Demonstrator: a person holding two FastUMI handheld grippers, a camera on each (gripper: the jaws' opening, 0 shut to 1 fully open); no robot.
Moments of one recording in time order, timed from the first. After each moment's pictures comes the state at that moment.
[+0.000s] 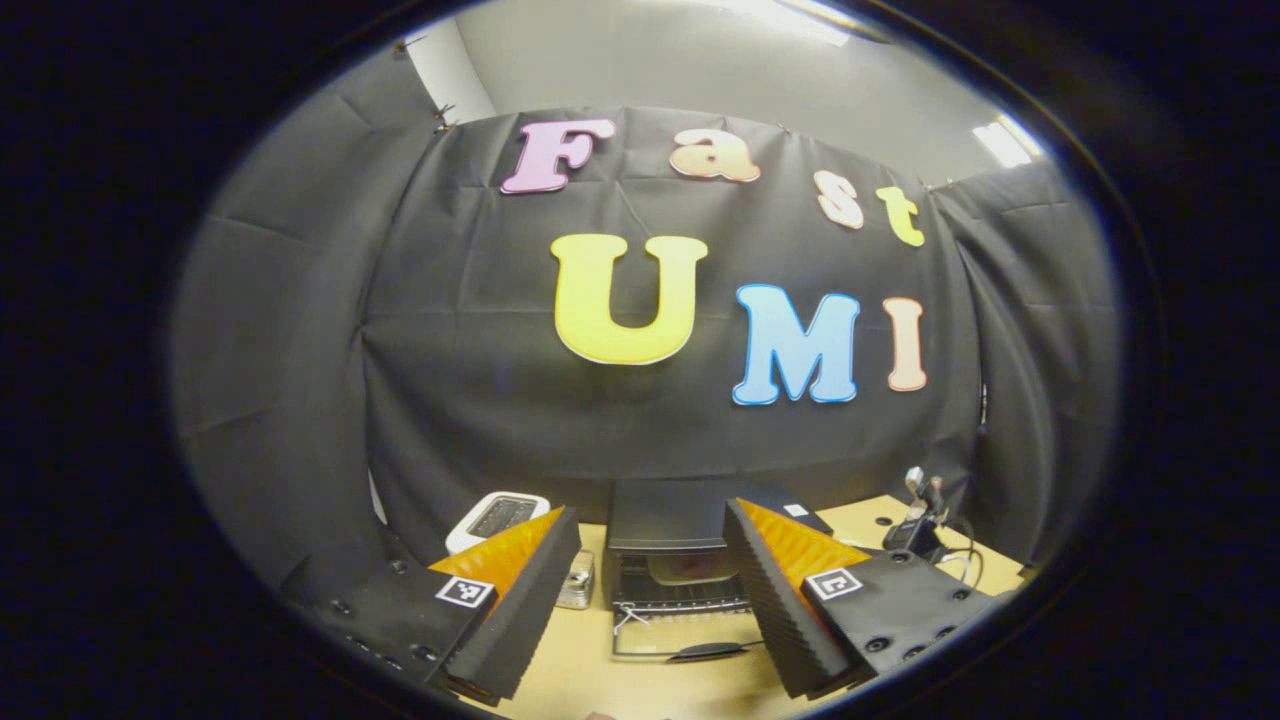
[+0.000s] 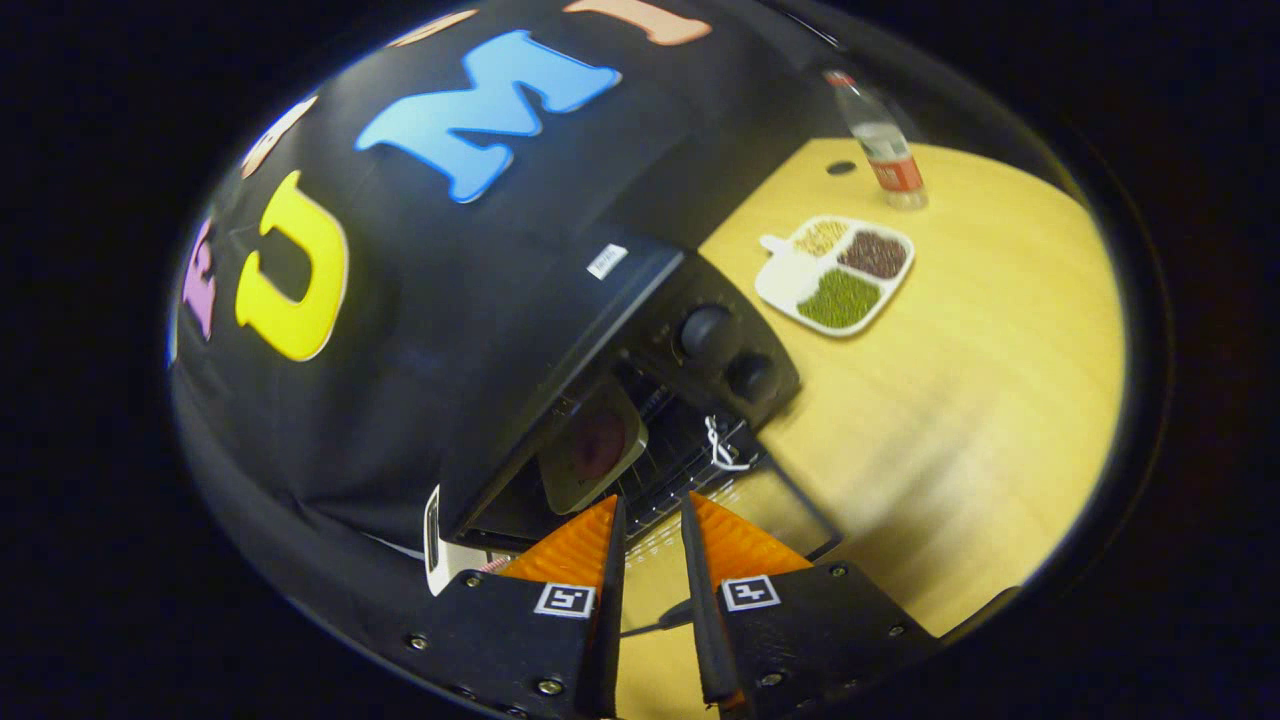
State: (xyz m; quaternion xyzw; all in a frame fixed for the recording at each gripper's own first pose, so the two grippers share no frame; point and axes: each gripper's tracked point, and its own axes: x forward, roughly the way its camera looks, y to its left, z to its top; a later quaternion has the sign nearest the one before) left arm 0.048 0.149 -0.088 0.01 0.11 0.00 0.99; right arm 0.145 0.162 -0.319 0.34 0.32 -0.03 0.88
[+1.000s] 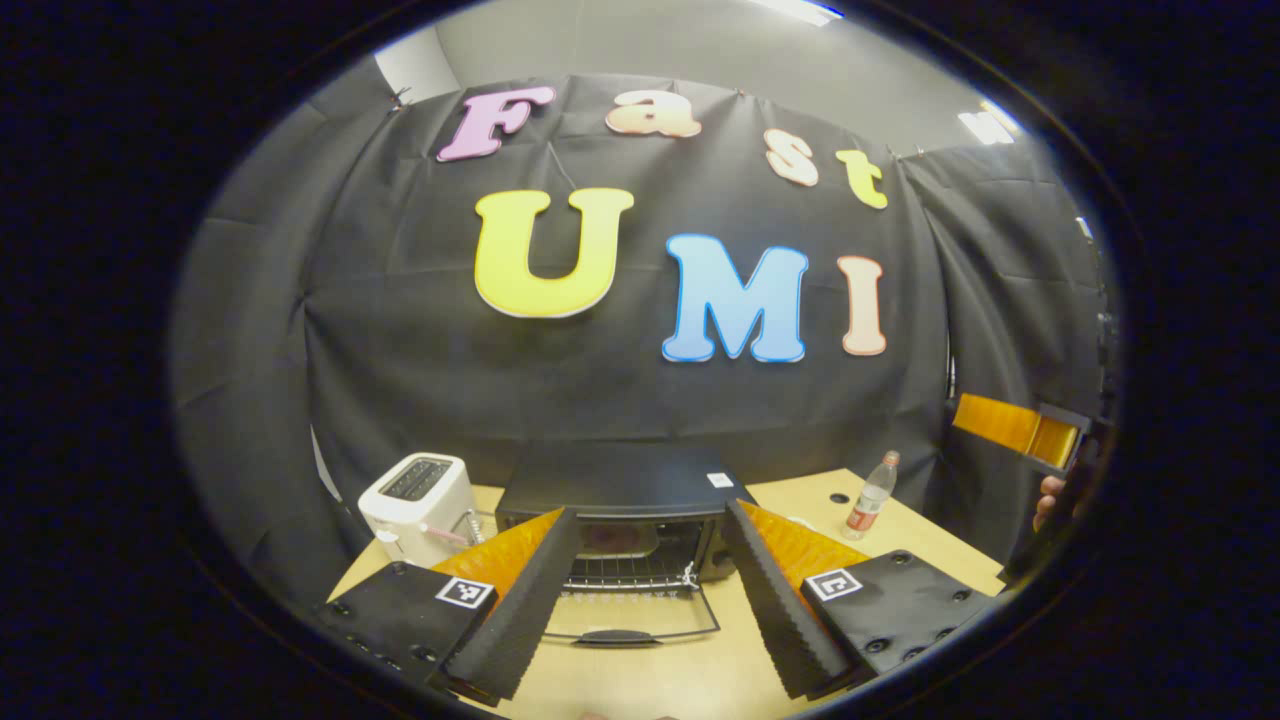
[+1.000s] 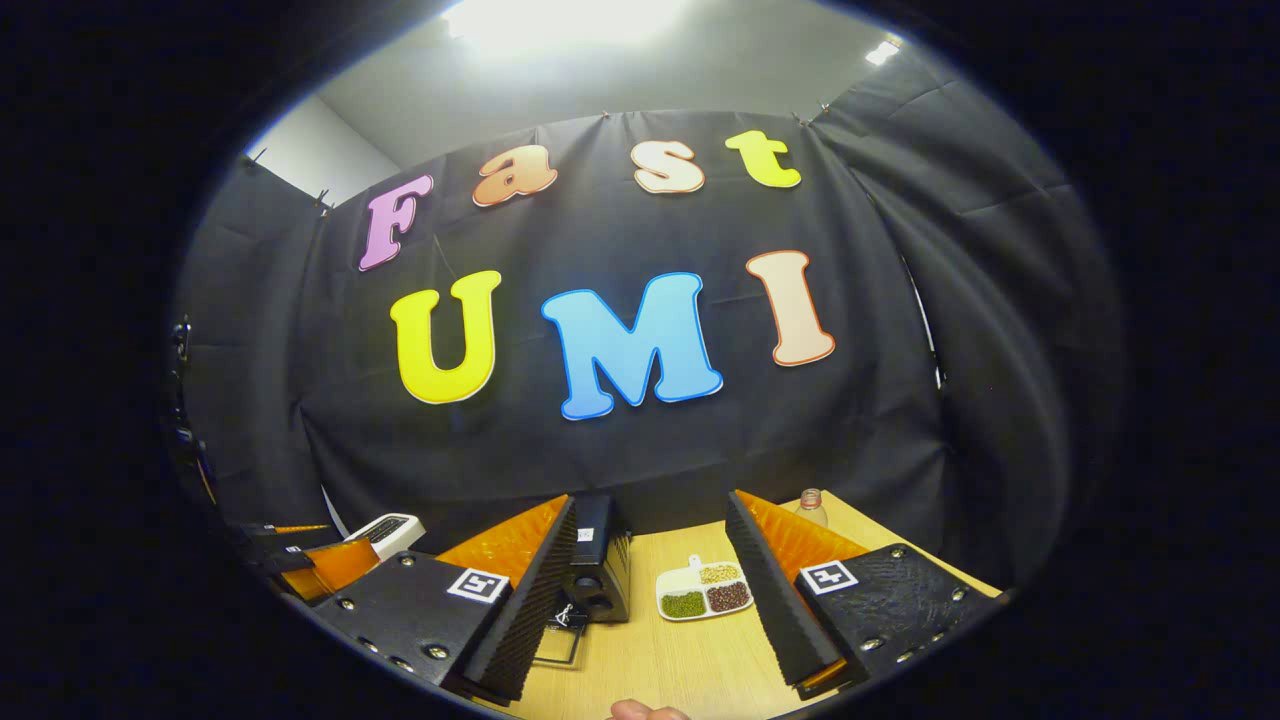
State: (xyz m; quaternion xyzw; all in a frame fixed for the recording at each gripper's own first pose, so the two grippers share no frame) left arm 0.062 0.038 -0.163 0.01 0.18 -0.04 0.98; right arm 0.061 -0.037 -0.091 0.06 0.03 0.01 1.00
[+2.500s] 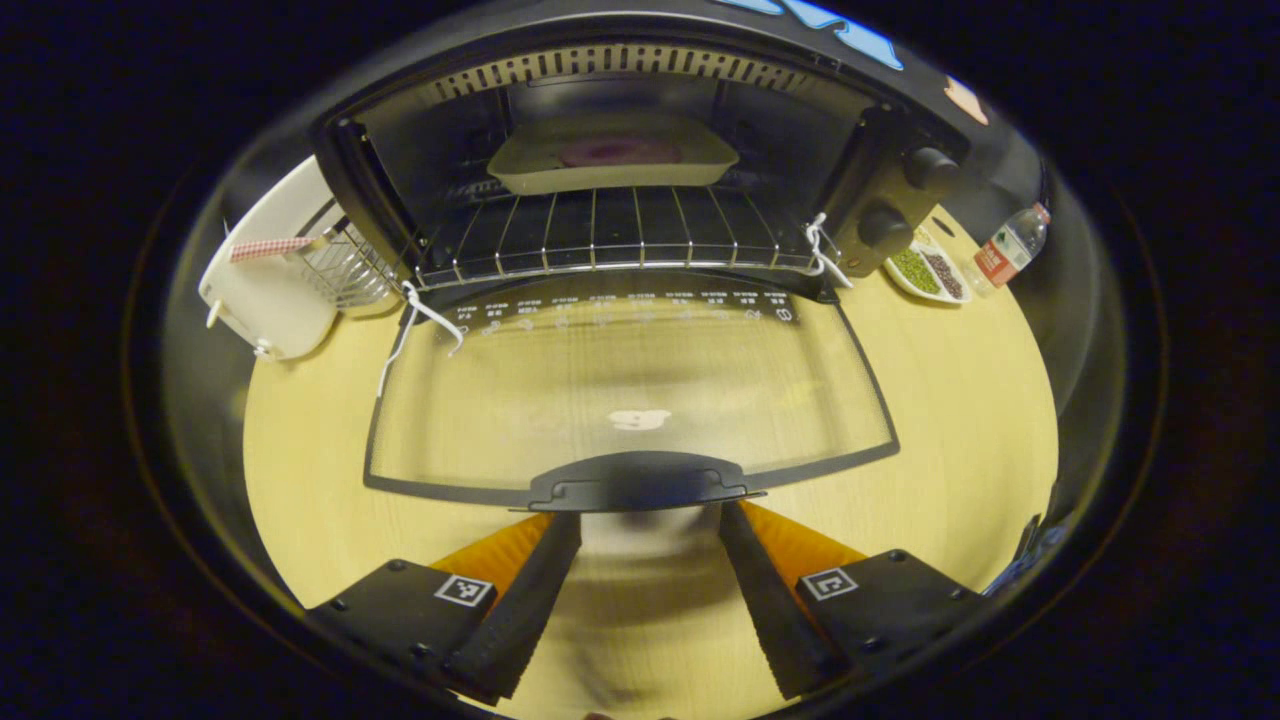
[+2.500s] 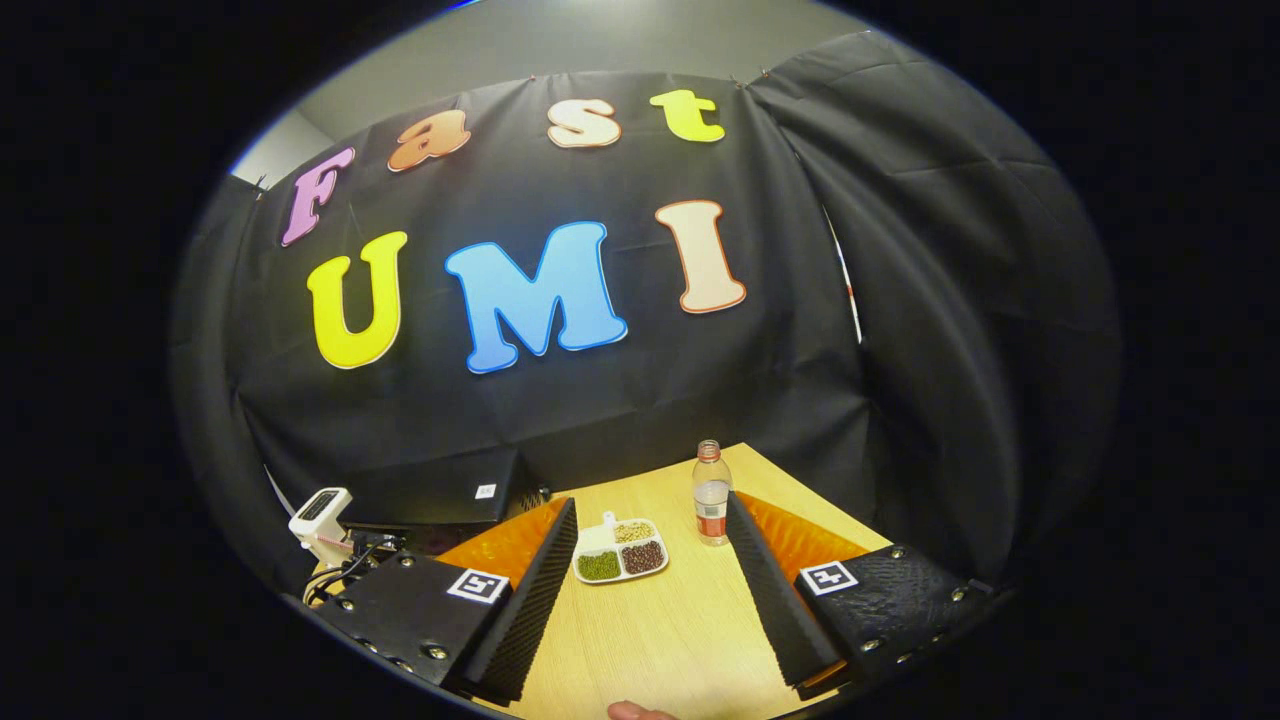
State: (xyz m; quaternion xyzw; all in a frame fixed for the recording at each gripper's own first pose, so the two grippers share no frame) left arm 0.050 0.070 -0.504 0.02 0.61 -0.02 0.79; right arm 0.048 -0.122 -0.140 0.07 0.12 -0.09 0.99
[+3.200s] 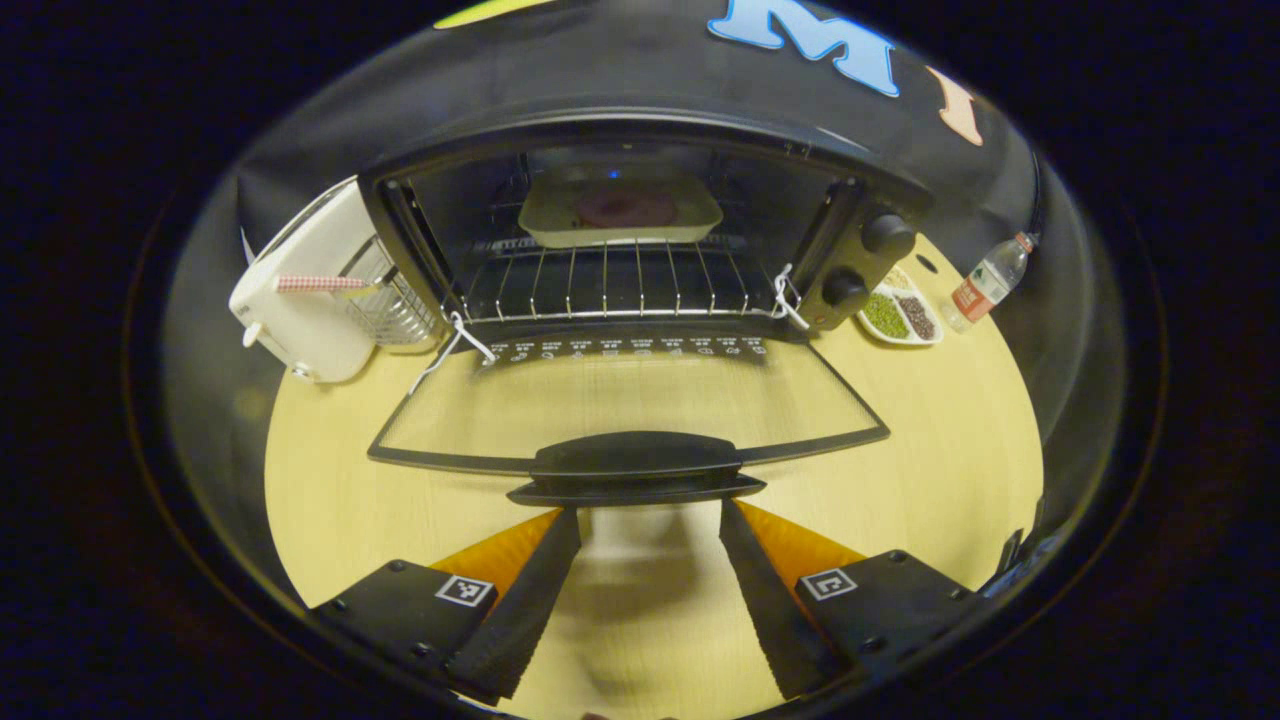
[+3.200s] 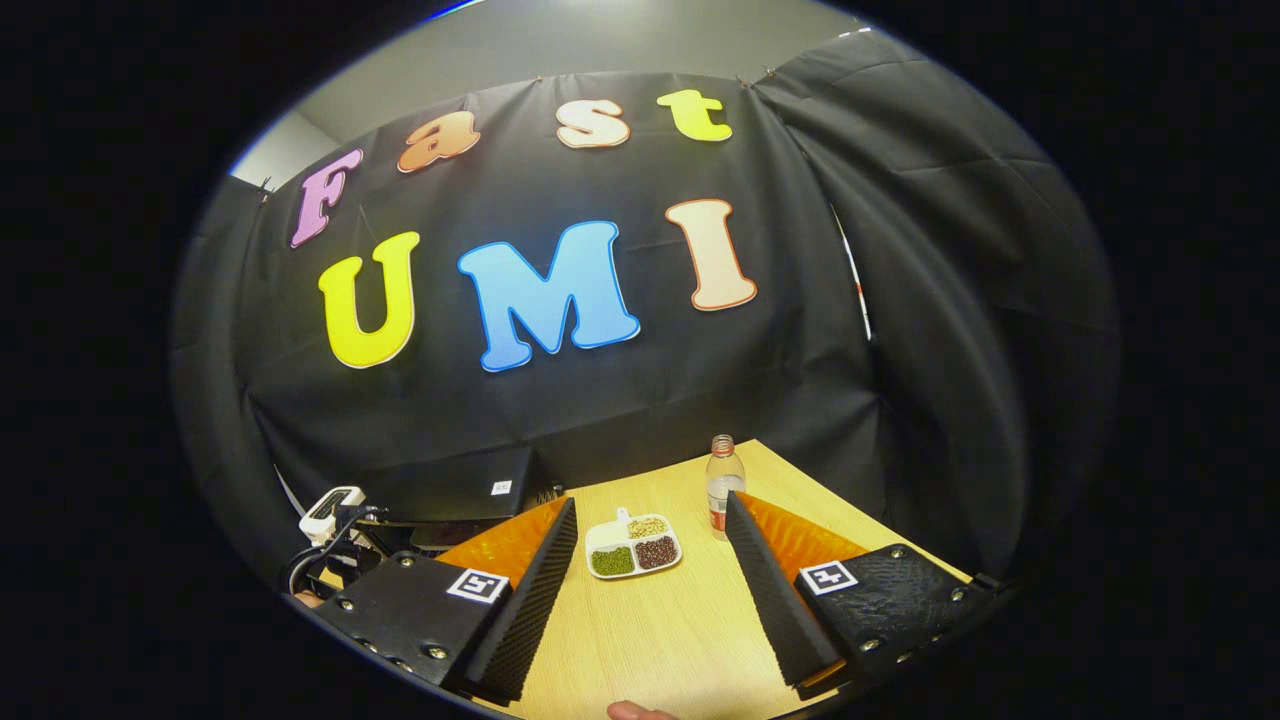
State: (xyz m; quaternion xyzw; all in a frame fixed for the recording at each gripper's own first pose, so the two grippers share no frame) left arm 0.049 0.069 -0.456 0.01 0.56 -0.02 0.83; right arm 0.042 -0.107 -0.136 0.07 0.12 -0.07 0.99
